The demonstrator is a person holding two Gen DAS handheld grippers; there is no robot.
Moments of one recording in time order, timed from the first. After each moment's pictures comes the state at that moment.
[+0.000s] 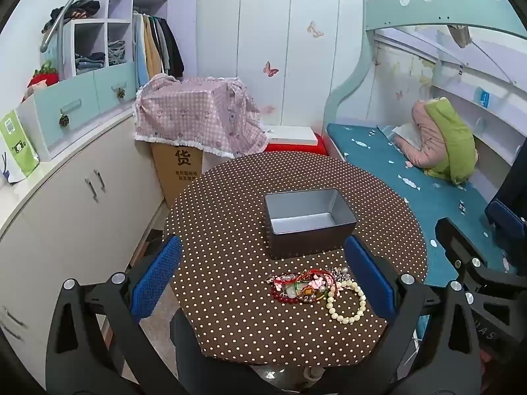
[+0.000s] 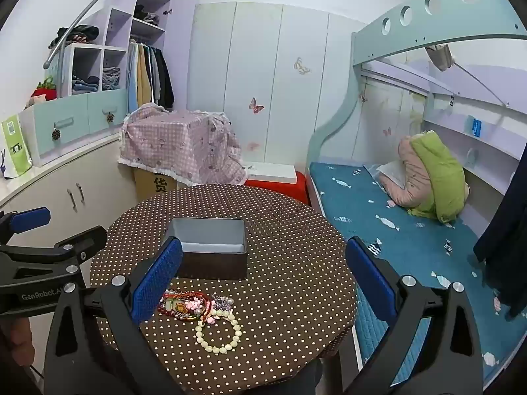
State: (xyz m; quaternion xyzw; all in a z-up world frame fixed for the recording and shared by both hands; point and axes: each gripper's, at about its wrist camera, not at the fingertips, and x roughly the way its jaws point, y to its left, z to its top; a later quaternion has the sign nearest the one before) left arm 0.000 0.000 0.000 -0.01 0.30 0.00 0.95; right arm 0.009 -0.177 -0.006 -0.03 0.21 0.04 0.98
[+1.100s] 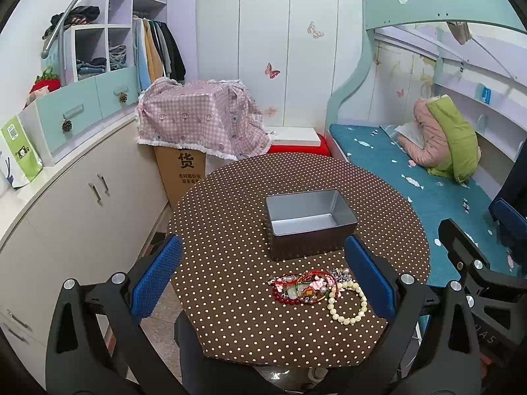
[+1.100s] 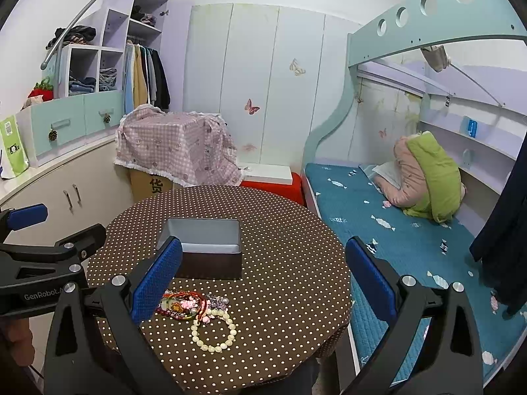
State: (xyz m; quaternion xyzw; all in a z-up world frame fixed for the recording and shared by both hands) left arm -0.002 -0.008 0.017 0.00 0.29 0.01 0.96; right arm 0.008 -0.181 -0.002 -0.03 0.21 0.03 0.98
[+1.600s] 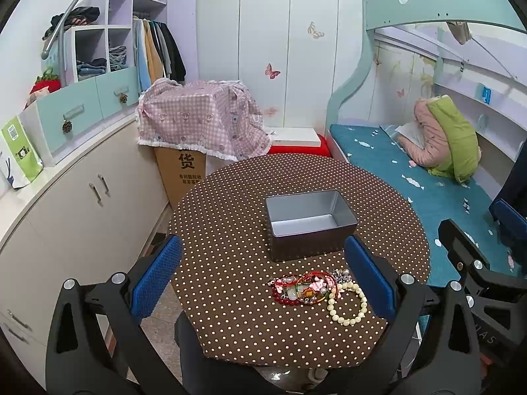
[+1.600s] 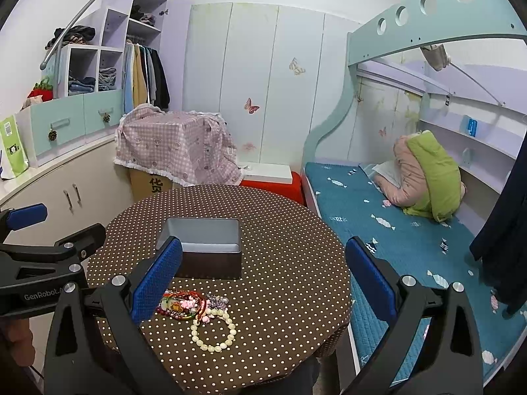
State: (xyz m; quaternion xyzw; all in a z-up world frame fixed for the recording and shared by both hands) left arm -0.003 -0.008 0.017 0.00 0.29 0.01 0.96; right arm 0.008 -0.180 -0.007 -0.03 0.21 0.03 0.98
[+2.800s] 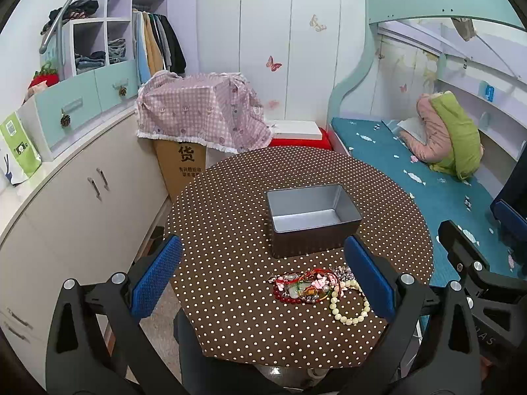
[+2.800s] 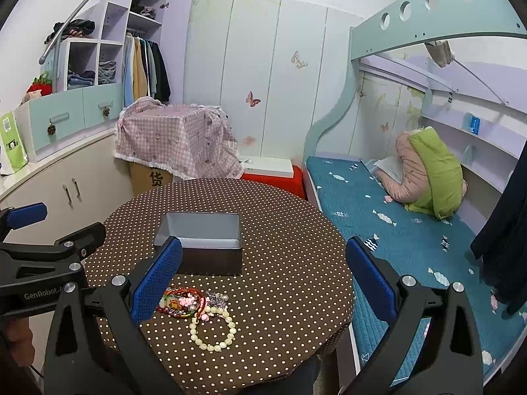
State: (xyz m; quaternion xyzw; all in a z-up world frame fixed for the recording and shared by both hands) left arm 0.010 -0.003 -0.004 0.00 0.31 0.02 0.95; right arm 0.015 -0.177 -0.016 -0.04 0.23 0.03 0.97
